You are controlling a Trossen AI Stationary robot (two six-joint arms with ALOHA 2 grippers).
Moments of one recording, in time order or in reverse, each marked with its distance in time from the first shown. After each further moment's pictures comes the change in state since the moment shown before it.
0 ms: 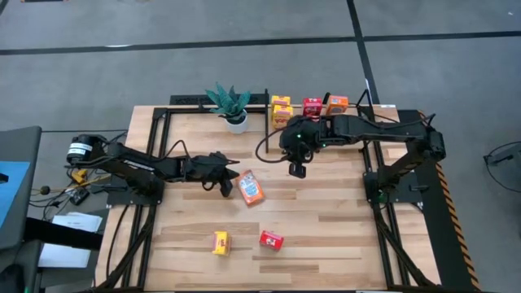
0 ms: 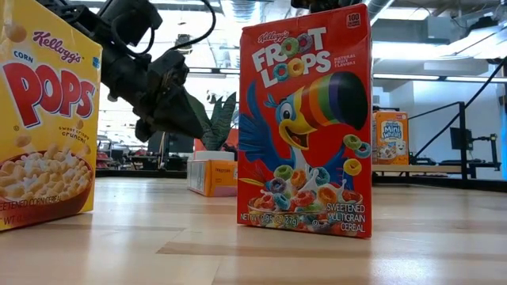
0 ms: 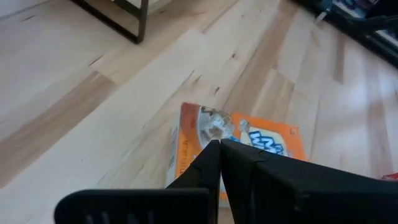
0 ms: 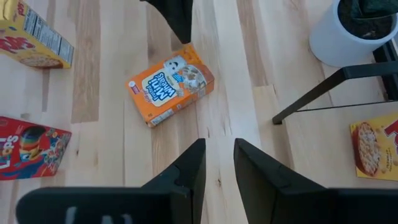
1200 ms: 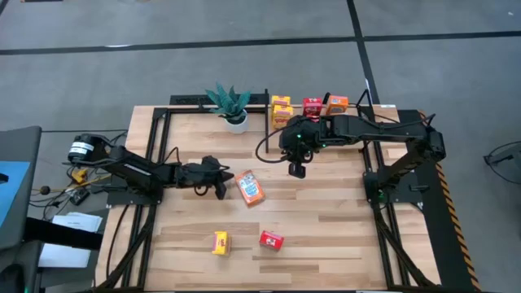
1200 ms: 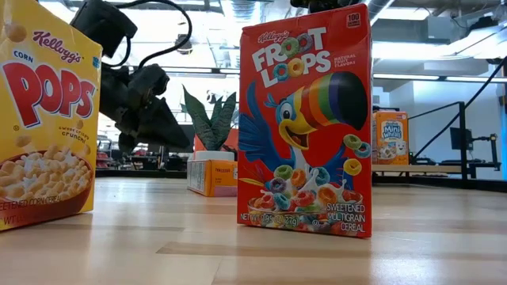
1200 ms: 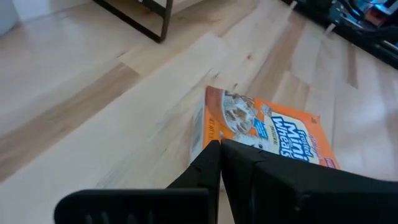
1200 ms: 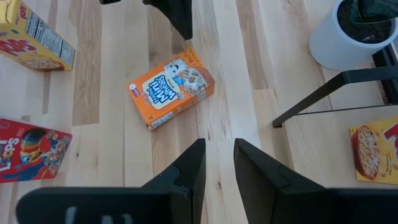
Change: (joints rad) left arm -0.066 0.017 -0.169 0.254 -0.141 0.002; right arm 0.000 0.000 0.000 0.010 0.000 -0.002
